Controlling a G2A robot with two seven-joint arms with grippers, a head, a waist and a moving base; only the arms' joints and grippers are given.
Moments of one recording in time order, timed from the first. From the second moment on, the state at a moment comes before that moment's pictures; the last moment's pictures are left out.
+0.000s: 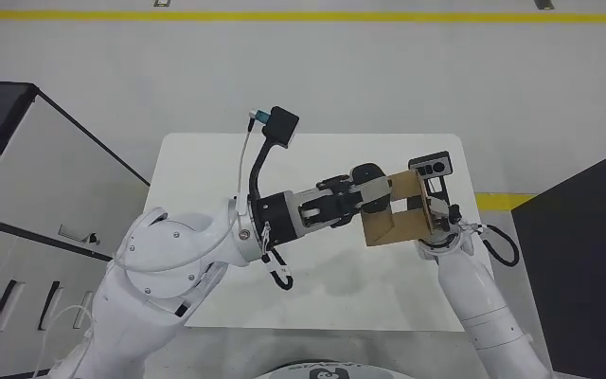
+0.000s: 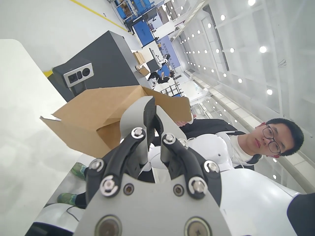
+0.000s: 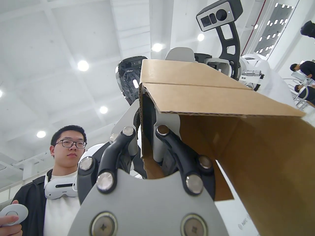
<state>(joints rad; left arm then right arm) 1.16 -1.16 -1.10 -2.35 -0.20 0.36 -0.63 -1.39 -1.21 1.26 -1.58 1.40 -0.28 1.54</state>
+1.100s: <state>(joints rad) 0.86 -1.19 -0.95 -2.35 -0.08 0.45 -0.72 -1.40 -1.20 1.30 -1.55 1.29 -0.28 1.54</state>
